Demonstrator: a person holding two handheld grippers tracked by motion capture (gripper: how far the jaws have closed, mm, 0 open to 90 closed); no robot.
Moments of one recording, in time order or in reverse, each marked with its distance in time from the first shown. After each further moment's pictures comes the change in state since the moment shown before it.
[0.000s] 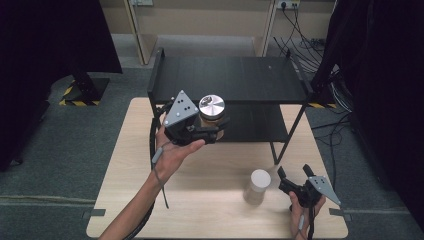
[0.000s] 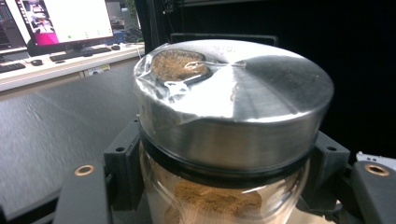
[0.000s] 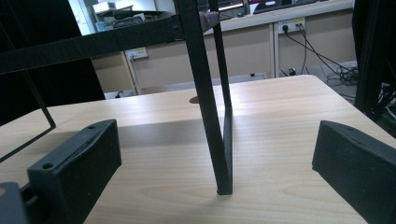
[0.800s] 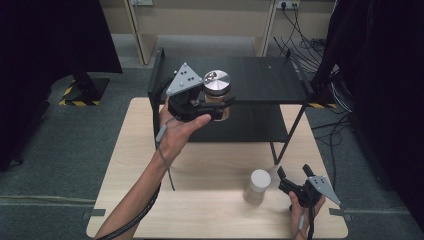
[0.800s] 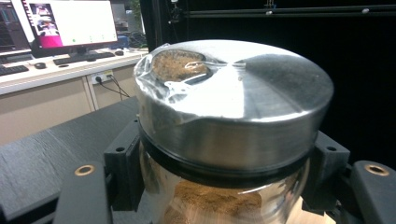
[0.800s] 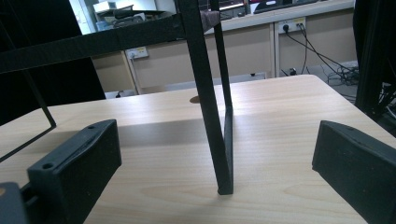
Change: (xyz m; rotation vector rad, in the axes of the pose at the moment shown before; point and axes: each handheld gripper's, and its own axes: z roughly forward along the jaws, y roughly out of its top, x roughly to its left) left arm 0.011 0.044 0.015 -0.013 0.014 -0.045; right arm 0.000 0.000 0.000 0.002 0.002 0.000
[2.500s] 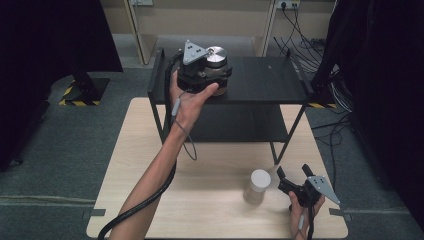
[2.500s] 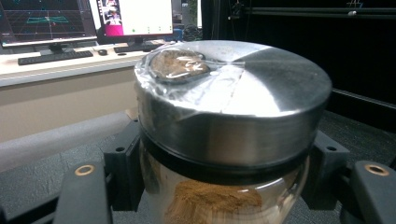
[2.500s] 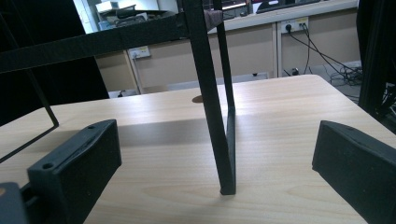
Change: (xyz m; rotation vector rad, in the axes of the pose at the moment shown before) left arm 0.008 0.013 0.056 0.025 0.227 -0.060; right arm -0.001 0.000 0.001 -0.001 0.010 -0.004
